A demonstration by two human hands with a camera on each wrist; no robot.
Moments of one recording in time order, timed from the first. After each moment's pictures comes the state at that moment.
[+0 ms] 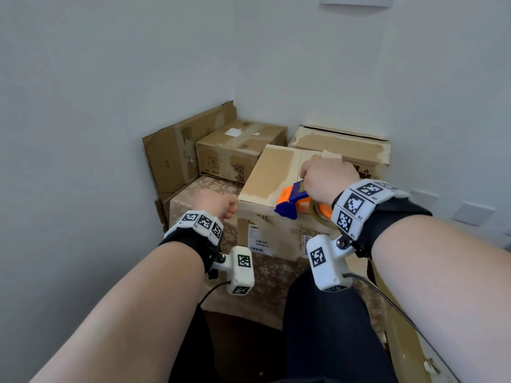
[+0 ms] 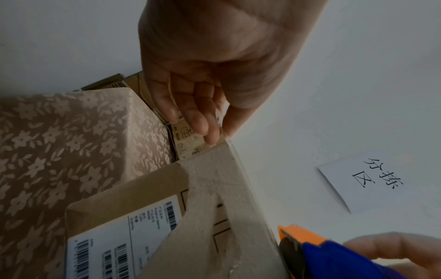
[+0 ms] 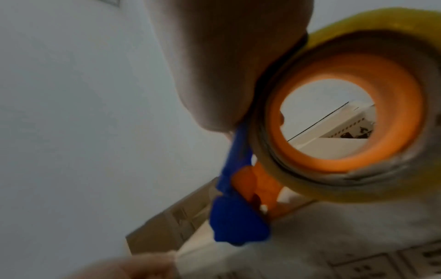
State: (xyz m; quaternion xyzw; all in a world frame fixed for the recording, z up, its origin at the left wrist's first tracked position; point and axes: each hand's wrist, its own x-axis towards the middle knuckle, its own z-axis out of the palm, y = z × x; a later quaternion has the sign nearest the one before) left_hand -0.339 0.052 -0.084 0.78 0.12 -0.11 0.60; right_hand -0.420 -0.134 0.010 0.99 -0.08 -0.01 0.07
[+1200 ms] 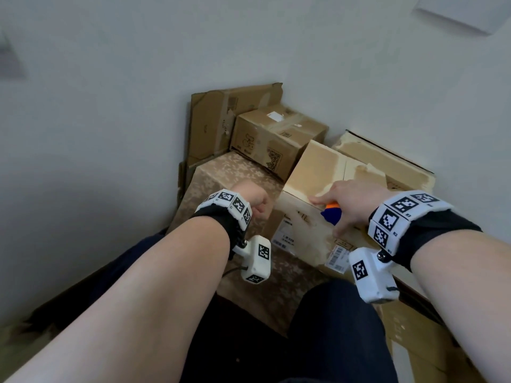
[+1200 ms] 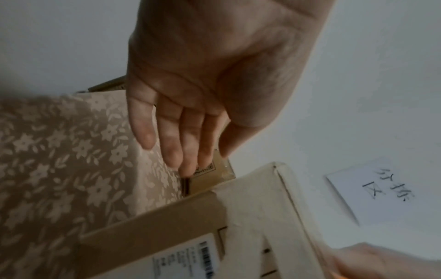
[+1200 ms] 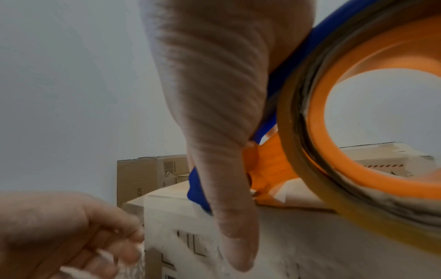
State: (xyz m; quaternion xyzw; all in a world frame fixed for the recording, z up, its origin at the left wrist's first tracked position) left_hand -0.326 0.076 -0.106 0.79 0.04 -0.24 0.56; right_hand -0.374 -0.108 -0.013 0.94 0.08 -0.20 0.24
